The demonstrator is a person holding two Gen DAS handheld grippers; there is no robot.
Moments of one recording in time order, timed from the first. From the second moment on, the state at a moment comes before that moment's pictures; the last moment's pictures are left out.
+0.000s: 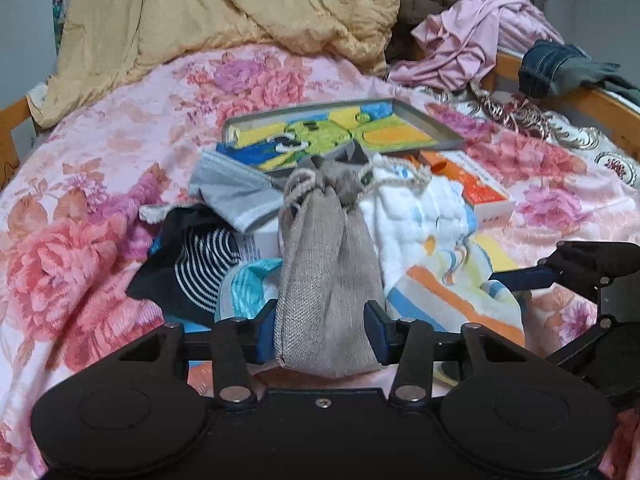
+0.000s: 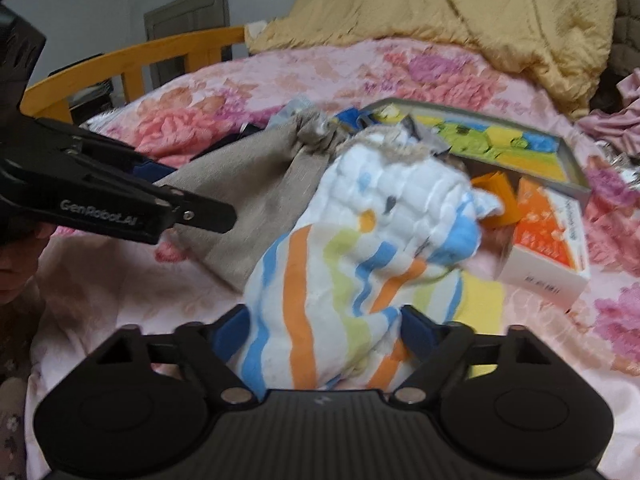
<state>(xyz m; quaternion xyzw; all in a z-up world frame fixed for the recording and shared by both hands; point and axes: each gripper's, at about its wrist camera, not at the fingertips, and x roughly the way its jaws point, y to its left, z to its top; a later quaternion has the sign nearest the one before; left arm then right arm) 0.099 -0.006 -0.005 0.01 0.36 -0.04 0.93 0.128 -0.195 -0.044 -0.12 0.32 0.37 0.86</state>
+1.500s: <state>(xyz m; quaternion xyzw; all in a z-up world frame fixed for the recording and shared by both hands) 0.065 0.000 0.099 -0.02 0.40 -0.09 0.91 0.087 -0.230 0.026 -0.04 0.18 0.38 0.90</state>
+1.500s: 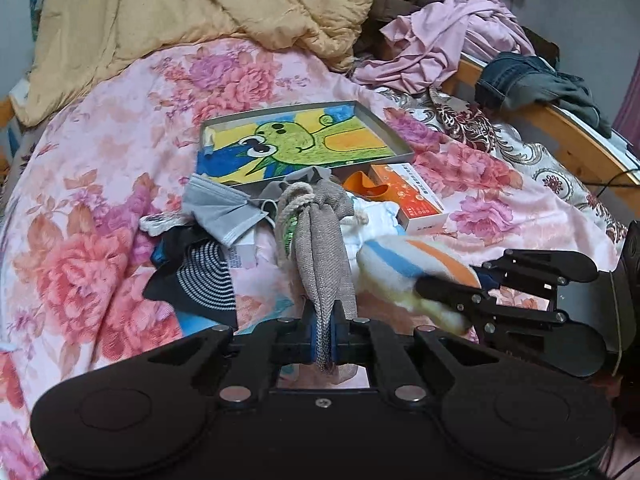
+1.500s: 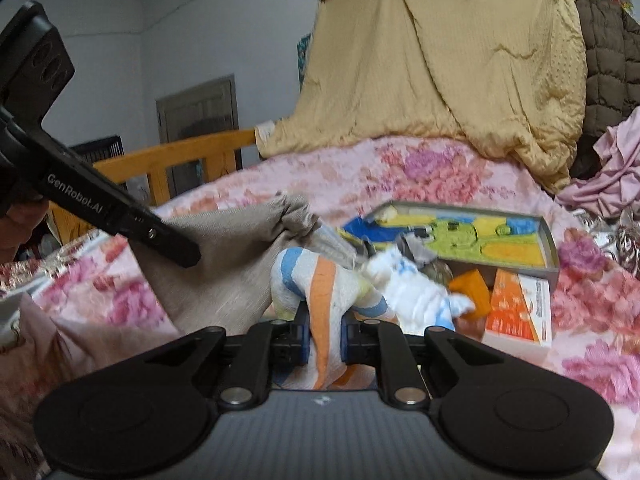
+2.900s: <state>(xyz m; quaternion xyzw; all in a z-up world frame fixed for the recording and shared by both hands) 0.369 -0.045 0.049 -0.16 0.31 -0.01 0.94 0.393 -0.281 0.014 0.08 0.16 0.26 0.95</state>
